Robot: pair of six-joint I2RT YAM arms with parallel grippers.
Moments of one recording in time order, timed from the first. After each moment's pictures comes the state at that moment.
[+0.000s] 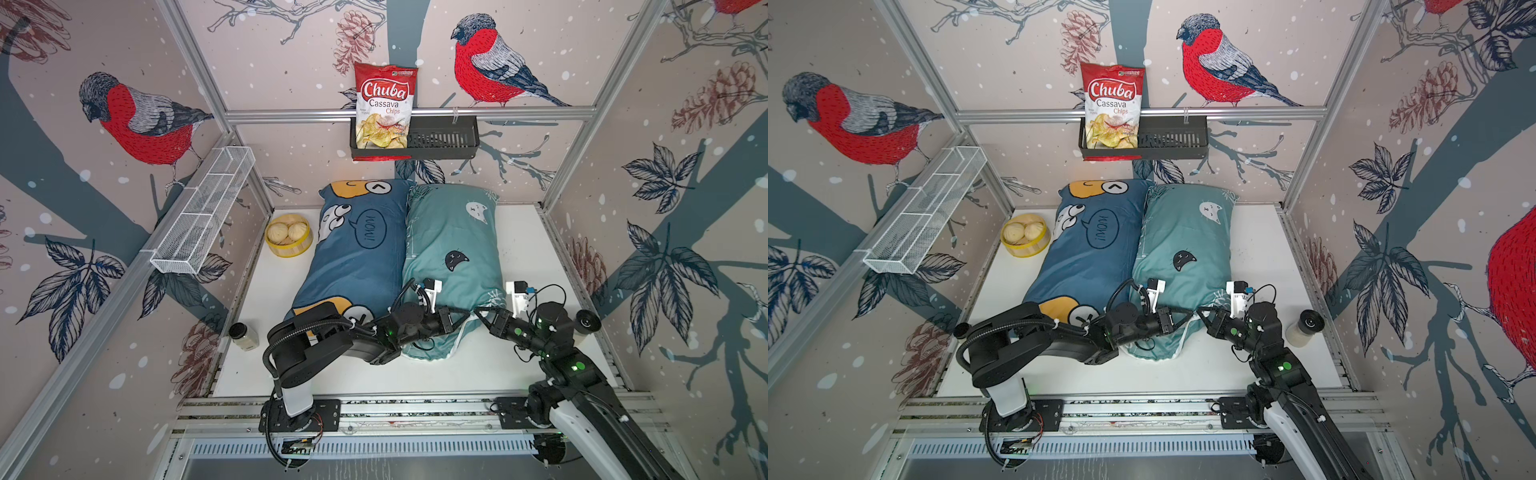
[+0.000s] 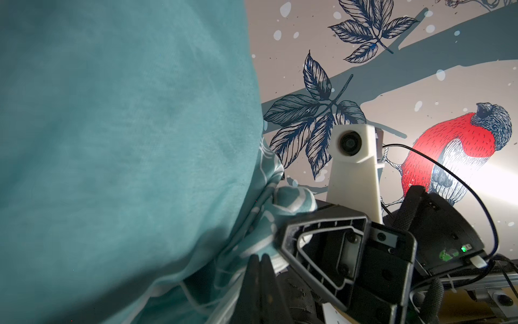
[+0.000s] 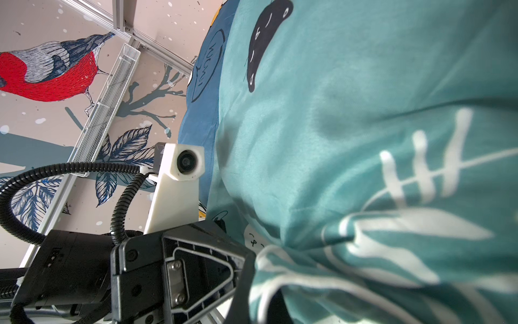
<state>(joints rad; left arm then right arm) -1.07 1.79 0.68 1.05 0.21 -1.20 0.36 0.45 0.31 -0.24 -0.50 0.76</state>
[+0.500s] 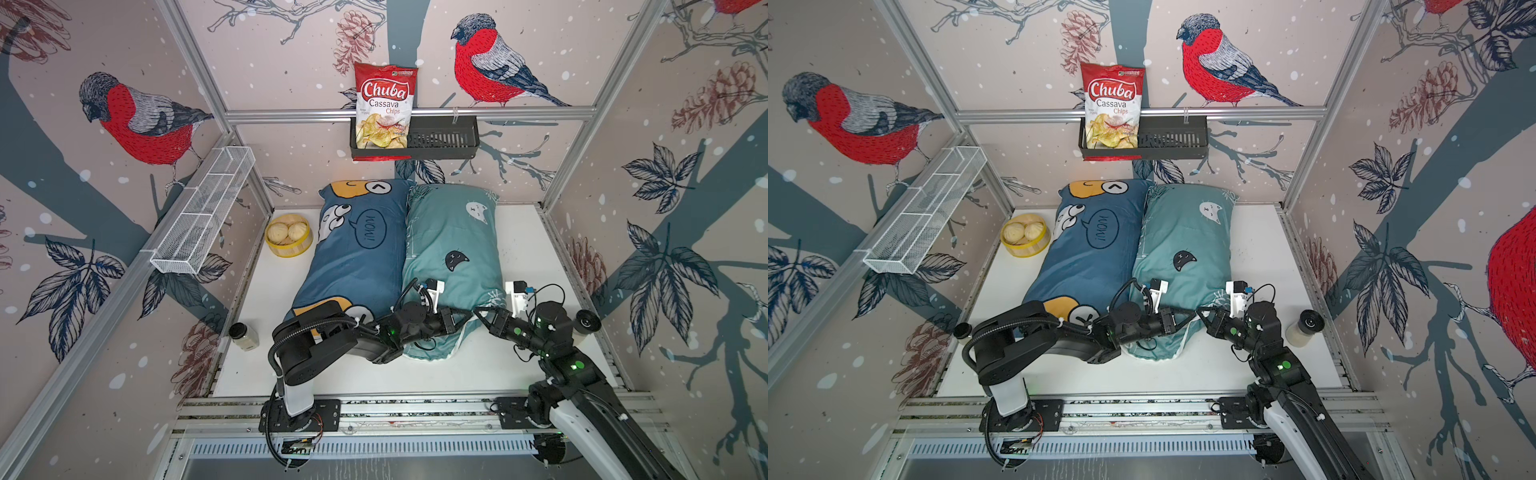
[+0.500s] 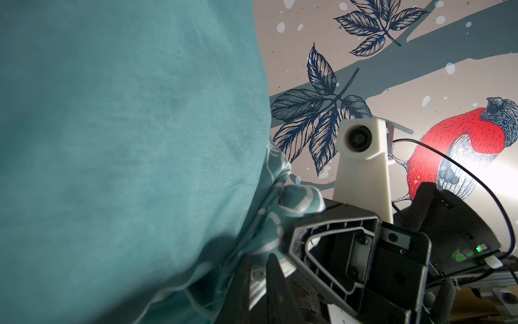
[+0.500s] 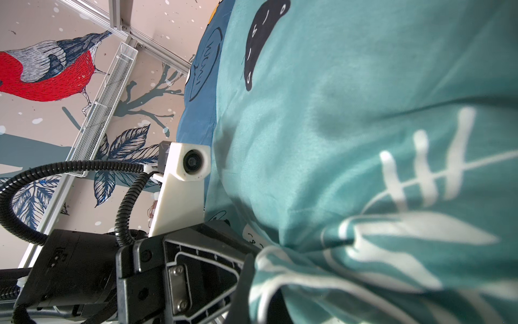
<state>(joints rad) -1.07 1.82 0.70 1.04 0.23 -1.20 0.36 0.46 0.31 -0.24 -0.50 0.75</state>
